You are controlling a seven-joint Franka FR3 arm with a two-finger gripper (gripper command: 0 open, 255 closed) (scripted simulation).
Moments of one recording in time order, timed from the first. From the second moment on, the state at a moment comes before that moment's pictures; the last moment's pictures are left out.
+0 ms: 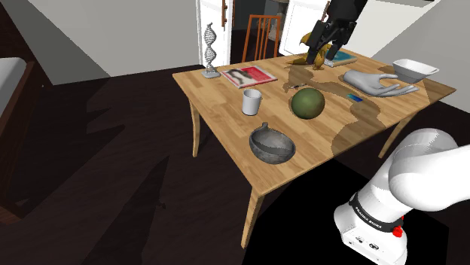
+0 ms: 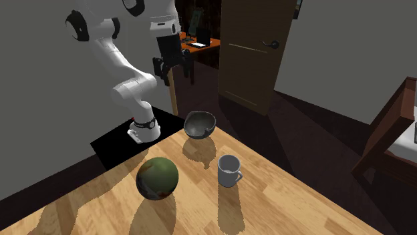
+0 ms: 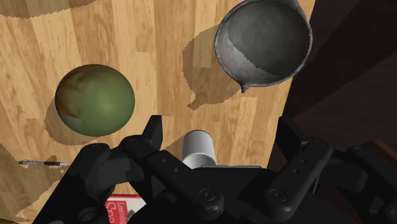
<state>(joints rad) 0.01 -0.76 -0.07 -2.27 -0.04 1.63 0.15</state>
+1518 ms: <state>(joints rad) 0.03 -0.08 -0.09 -2.16 -0.07 2.17 0.12</state>
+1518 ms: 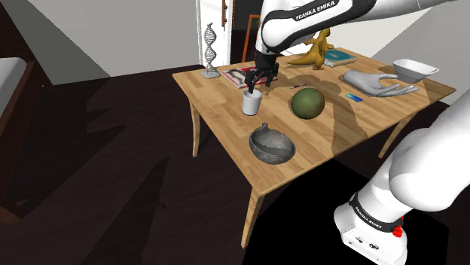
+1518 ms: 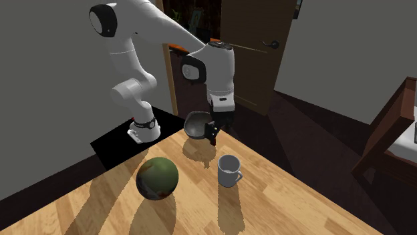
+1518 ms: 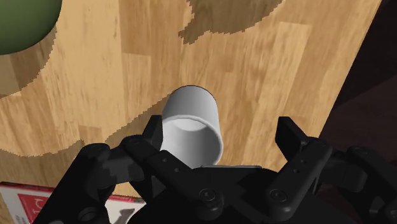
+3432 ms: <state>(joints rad) 0.02 0.22 -0.09 -2.02 -0.07 2.33 0.11</state>
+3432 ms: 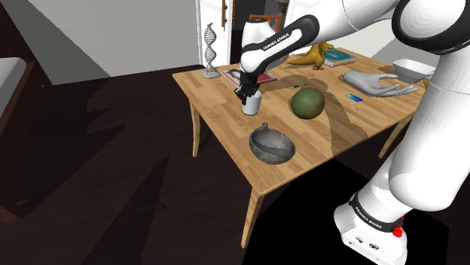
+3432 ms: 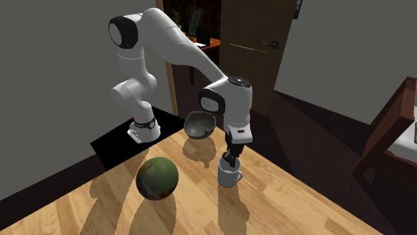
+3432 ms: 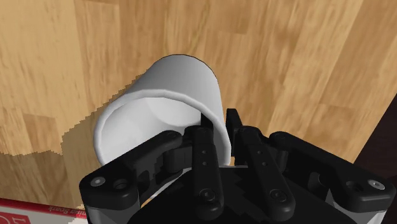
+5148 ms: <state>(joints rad) 0.03 0.10 -0.09 -1.86 -0.07 2.05 0.10</state>
